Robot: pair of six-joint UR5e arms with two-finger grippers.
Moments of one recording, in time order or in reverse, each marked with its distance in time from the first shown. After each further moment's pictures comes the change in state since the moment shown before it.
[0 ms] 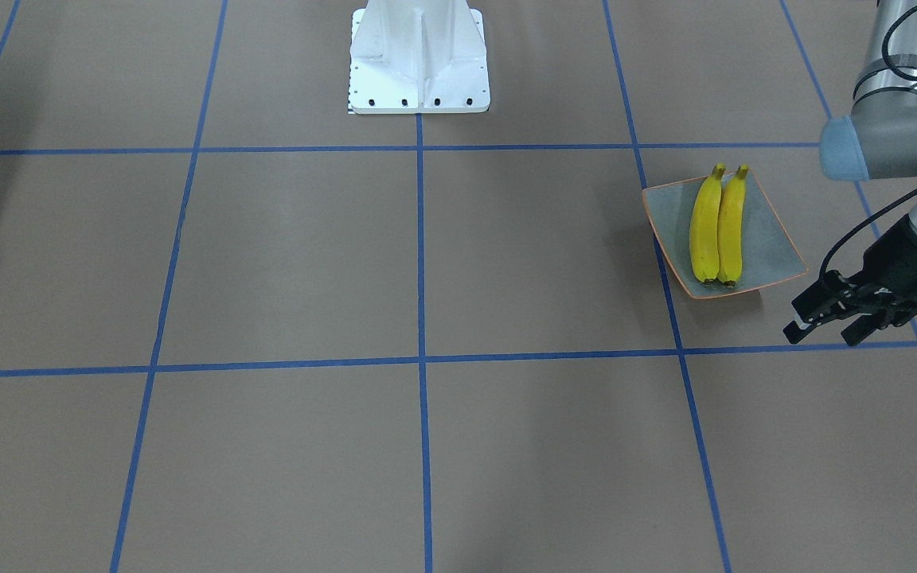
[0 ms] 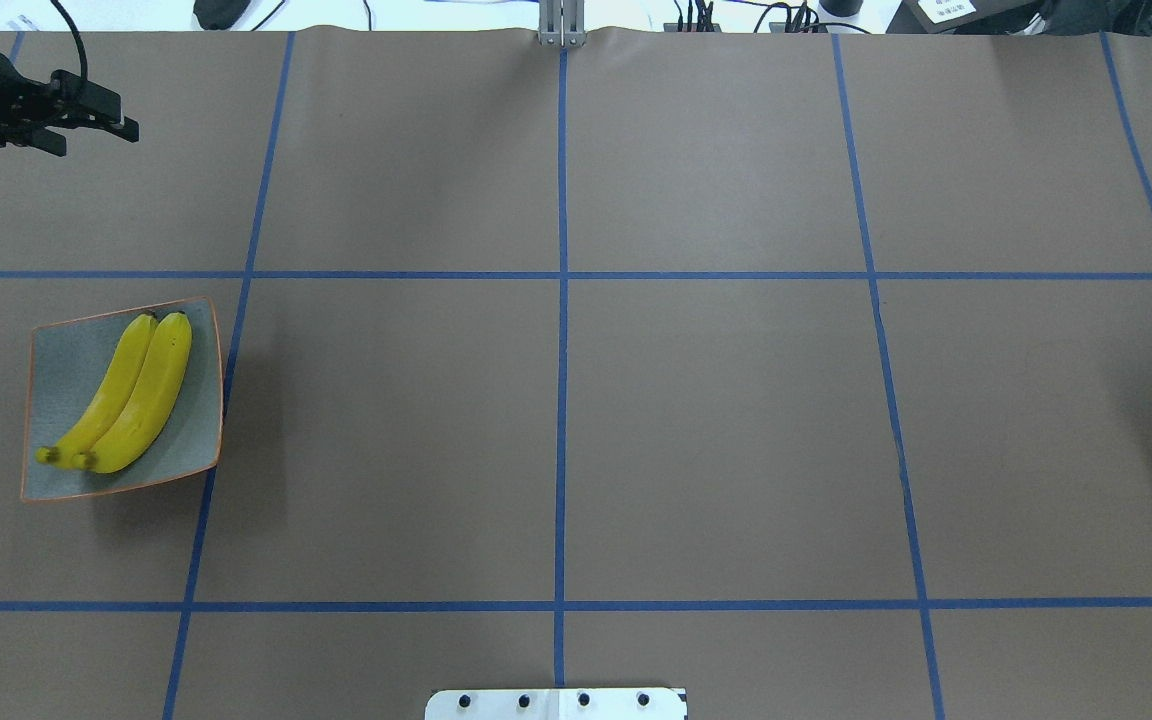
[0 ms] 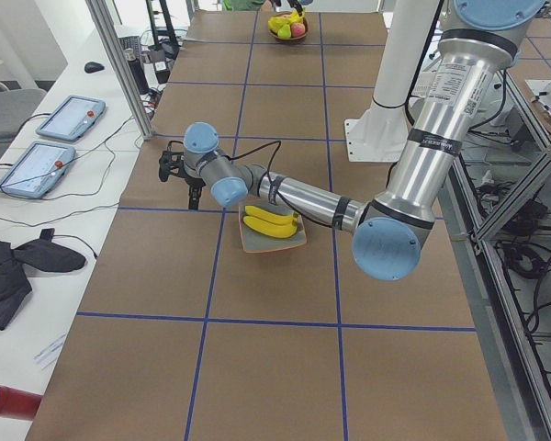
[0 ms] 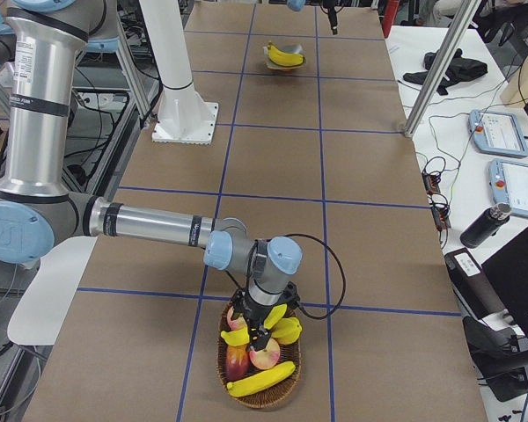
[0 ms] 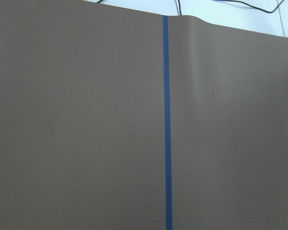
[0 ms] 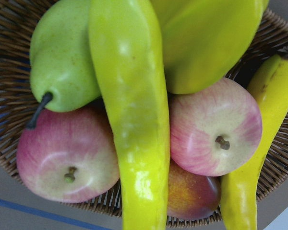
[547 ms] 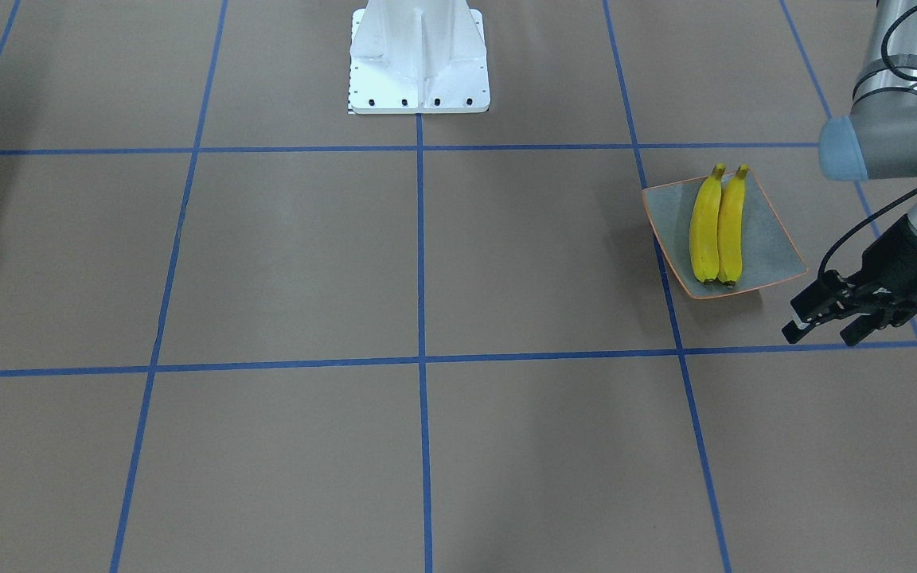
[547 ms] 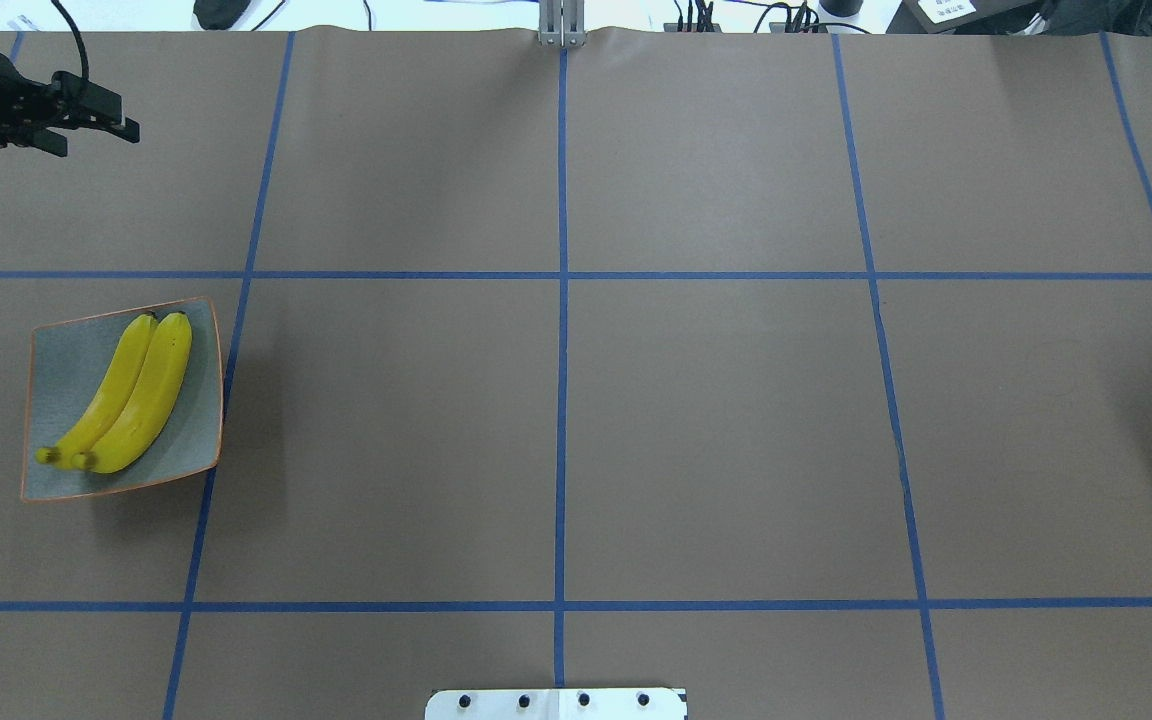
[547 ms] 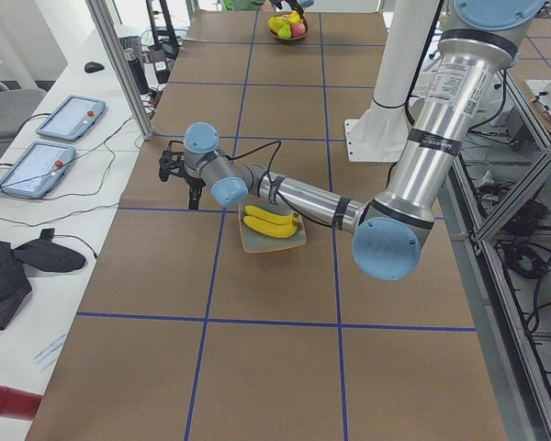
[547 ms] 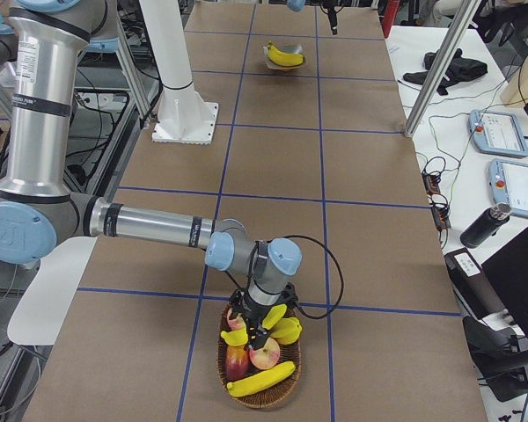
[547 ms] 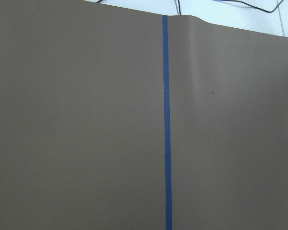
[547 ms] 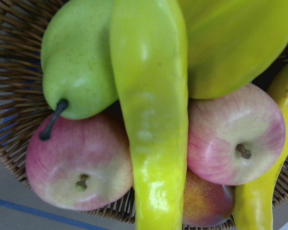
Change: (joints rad) left arm 0.001 0.000 0.000 -0.002 0.000 0.001; right arm -0.026 0.000 -0.016 0.000 0.005 0.002
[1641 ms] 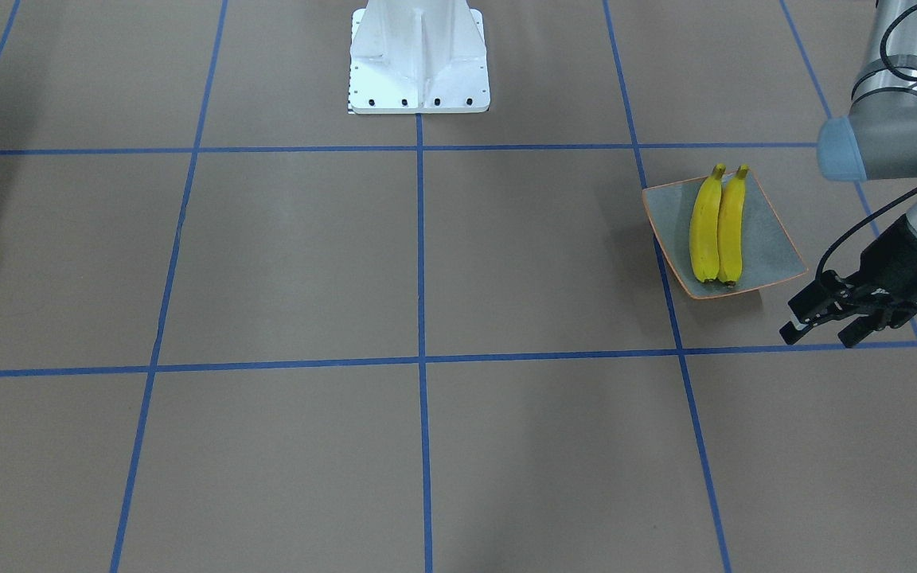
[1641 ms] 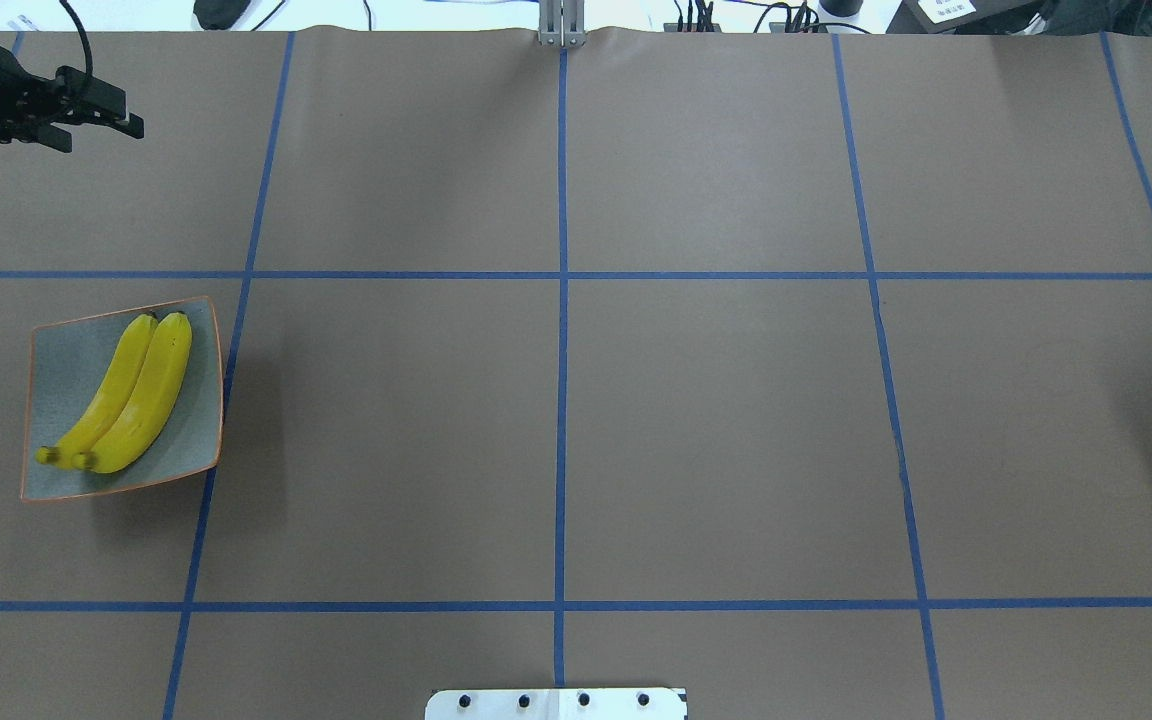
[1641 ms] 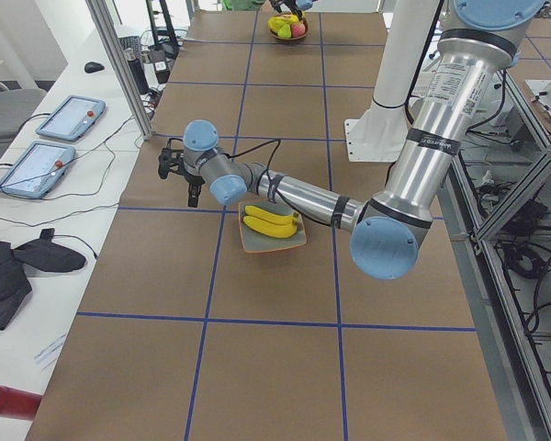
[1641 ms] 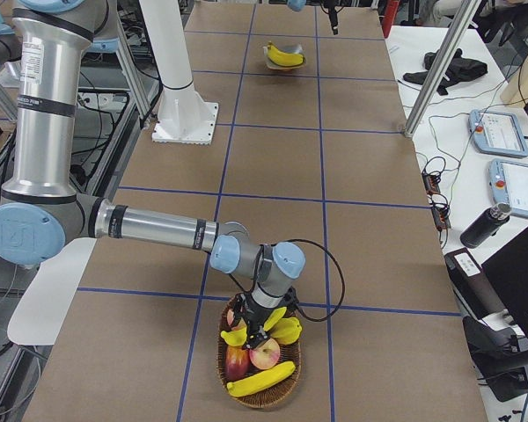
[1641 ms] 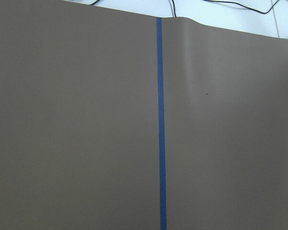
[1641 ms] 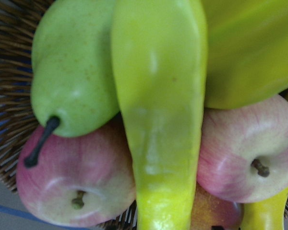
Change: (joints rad) left arm 0.000 -0.009 -0.002 -0.001 -0.001 -0.003; right arm -0.024 0.023 -0.043 0.000 -0.007 0.000
